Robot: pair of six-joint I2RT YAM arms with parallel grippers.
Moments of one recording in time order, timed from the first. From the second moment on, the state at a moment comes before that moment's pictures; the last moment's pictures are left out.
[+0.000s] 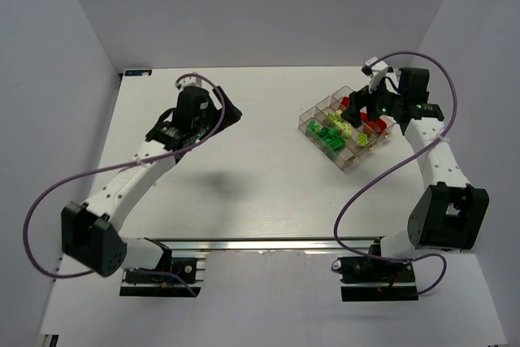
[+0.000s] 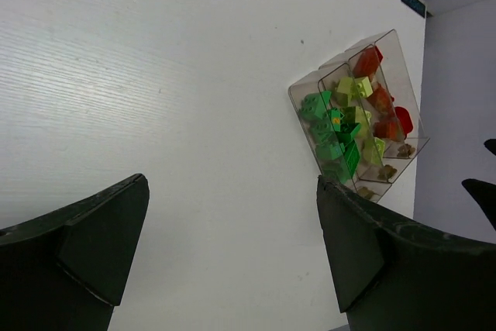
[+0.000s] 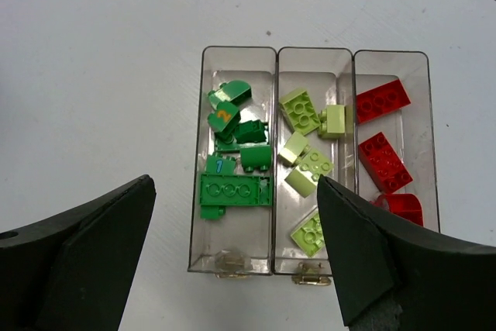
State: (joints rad) left arm -0.48 1.37 1.20 -0.39 -0.12 -0.81; right arm -0.04 1.46 1.28 -0.45 -0.67 -0.42
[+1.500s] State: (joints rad) left arm -0.47 0.96 1.00 -0.45 -0.24 -0.61; right arm -0.05 1.20 1.18 -0.48 -0.41 -0.18
